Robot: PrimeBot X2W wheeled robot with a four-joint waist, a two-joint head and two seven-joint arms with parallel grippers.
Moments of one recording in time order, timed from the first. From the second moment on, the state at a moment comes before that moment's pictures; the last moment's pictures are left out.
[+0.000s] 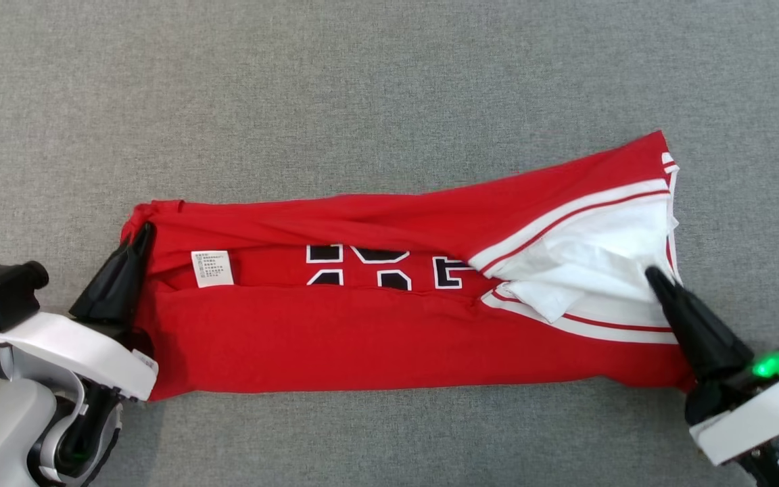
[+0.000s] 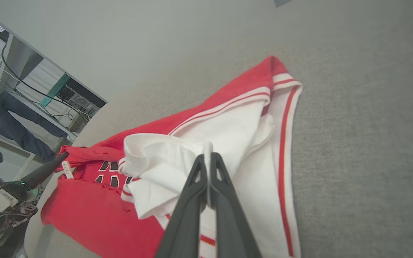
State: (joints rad) left arm -0.41 0.69 -0.67 0.11 -1.10 0.10 -0.26; right arm -0.09 -0.43 0.23 -0.18 0.90 0.13 0.03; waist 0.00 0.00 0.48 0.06
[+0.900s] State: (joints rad) left arm -0.16 0.30 -0.12 -0.10 -0.46 0.12 -0.26; right arm -0.11 -0.16 -0.04 -0.15 0.25 0.13 -0.14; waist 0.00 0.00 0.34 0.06
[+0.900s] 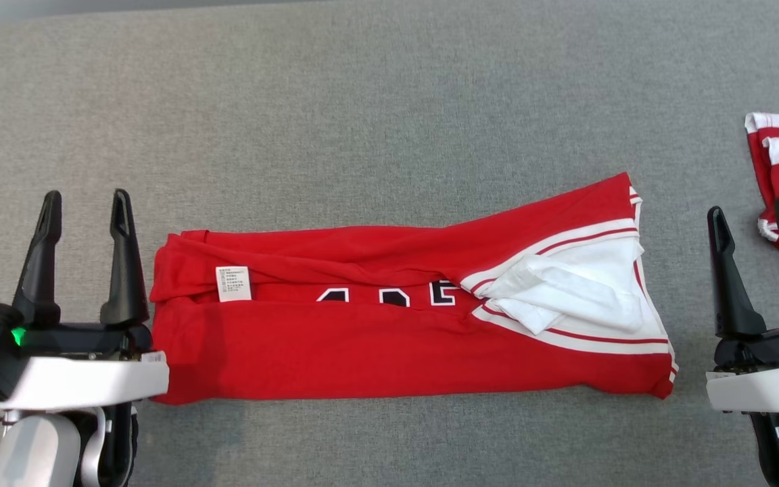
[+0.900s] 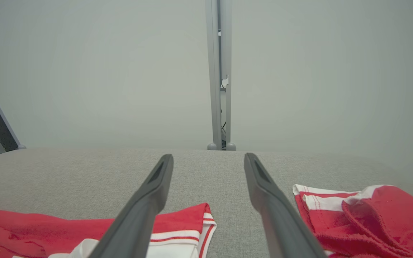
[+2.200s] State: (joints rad) left arm -0.13 0.17 -0.04 0.05 -0.30 -0.12 -0.26; right arm -0.22 -0.16 0.08 0.50 0.28 0.13 -0.17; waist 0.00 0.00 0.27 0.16
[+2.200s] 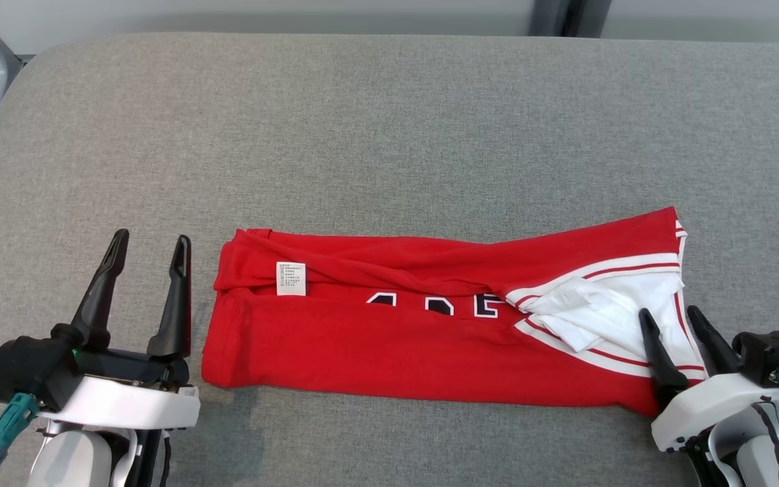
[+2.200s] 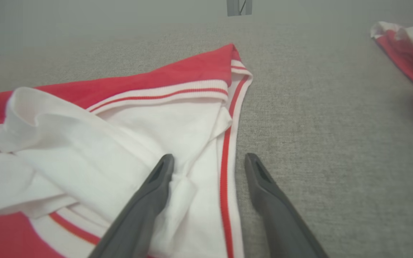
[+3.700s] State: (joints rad) left arm -0.15 0.18 -0.04 0.06 -0.30 -0.13 -0.26; right arm -0.24 -0.06 0.39 -0.05 0.29 0.13 0.00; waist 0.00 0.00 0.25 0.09
